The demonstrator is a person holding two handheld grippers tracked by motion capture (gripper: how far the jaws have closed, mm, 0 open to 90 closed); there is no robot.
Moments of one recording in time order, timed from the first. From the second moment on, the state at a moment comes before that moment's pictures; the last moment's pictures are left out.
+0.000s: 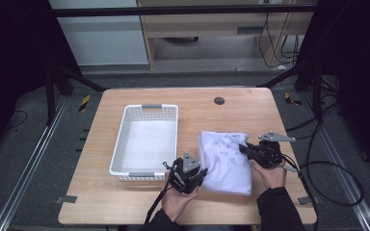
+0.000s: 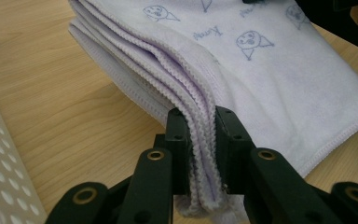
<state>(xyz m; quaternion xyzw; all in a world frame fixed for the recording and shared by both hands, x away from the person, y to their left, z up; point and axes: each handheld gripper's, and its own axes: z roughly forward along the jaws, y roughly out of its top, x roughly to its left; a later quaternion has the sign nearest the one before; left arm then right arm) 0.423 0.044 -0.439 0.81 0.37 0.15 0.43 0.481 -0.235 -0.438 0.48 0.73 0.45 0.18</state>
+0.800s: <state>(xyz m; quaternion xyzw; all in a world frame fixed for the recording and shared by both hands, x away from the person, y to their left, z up) 0.423 0.067 -0.399 0.81 0.36 0.18 0.43 0.477 -0.211 -0.400 0.46 0.72 0.47 0.21</state>
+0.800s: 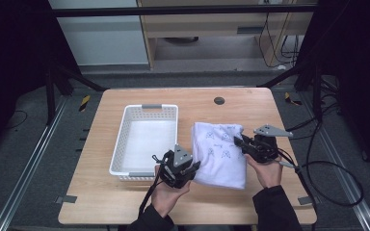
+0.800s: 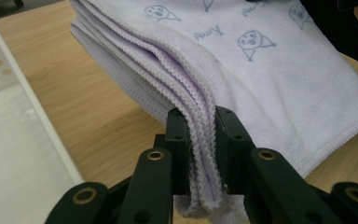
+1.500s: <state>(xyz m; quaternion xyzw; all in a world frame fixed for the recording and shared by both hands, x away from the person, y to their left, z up) 0.424 0.099 -0.369 0.80 0.36 0.19 0.45 0.483 -0.181 -0.360 0.44 0.72 0.48 0.23</state>
